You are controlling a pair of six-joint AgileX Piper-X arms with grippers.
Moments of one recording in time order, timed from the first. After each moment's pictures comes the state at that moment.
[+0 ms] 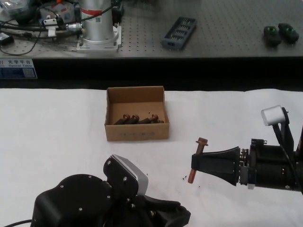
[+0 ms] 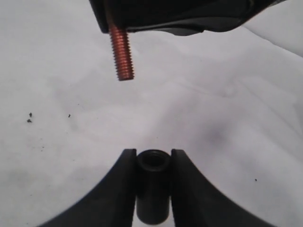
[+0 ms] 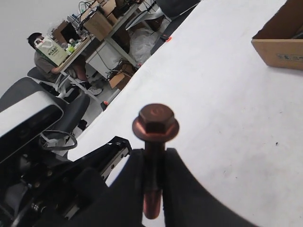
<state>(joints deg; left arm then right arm) -49.5 82.0 -19.9 -36.7 15.0 -12.9 27.7 81.2 -20.9 -37.7 -50.4 29.7</state>
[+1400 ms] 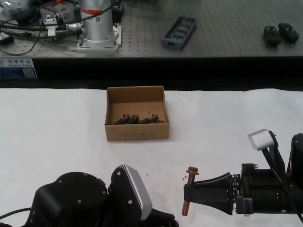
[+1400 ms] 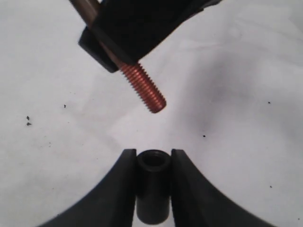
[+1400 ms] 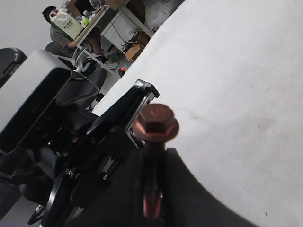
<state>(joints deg) -46.0 82.0 -19.9 -29.6 23.0 10.0 32.6 81.2 -17.1 -37.6 -51.7 29.9</state>
